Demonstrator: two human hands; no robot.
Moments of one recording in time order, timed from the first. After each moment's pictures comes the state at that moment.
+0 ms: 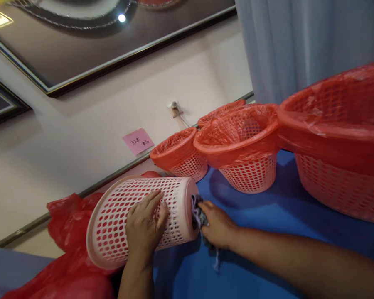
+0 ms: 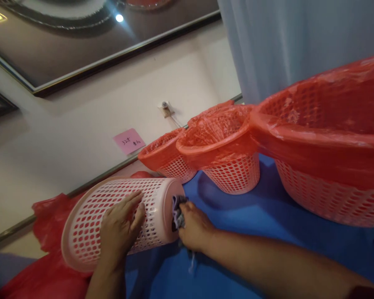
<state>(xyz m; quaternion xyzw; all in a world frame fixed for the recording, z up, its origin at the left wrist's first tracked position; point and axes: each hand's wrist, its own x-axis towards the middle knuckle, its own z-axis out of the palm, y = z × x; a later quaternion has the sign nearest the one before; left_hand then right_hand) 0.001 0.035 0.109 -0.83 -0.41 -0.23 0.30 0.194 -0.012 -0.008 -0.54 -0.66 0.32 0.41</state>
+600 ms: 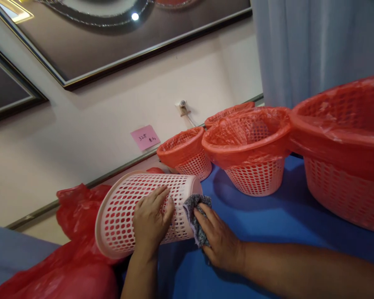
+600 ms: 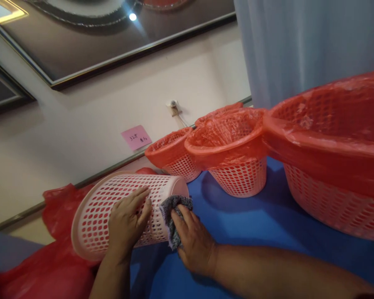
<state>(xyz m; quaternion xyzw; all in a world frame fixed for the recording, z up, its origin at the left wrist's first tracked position) 0.000 0.033 0.106 -0.82 -0.43 -0.24 0.30 0.177 -0.028 -0.035 -0.41 -0.75 0.18 0.48</state>
